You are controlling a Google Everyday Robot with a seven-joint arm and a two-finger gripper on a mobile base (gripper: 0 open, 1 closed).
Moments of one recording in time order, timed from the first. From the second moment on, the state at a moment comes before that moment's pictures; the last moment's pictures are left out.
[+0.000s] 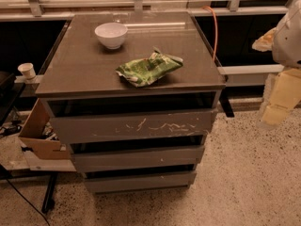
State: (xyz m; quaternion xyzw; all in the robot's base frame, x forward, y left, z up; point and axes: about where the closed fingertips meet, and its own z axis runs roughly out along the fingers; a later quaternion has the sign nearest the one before) arm 0.438 -0.217 0.976 -0.60 0.78 -0.03 0.16
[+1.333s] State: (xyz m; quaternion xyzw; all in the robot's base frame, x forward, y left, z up) arm 0.464 -0.183 0.922 -0.61 0.76 -0.03 0.22
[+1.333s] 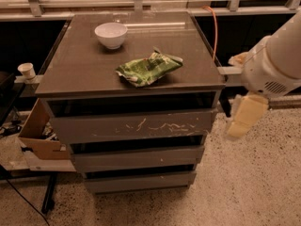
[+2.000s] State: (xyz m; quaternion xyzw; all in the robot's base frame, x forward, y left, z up) arm 0.478 -0.146 0.863 -0.63 0.74 -0.01 0.21
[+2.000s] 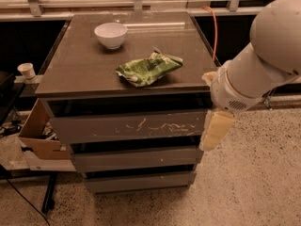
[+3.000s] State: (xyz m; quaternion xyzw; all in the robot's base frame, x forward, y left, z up) arm 0.482 -0.126 0.810 -0.66 0.73 0.00 0.20
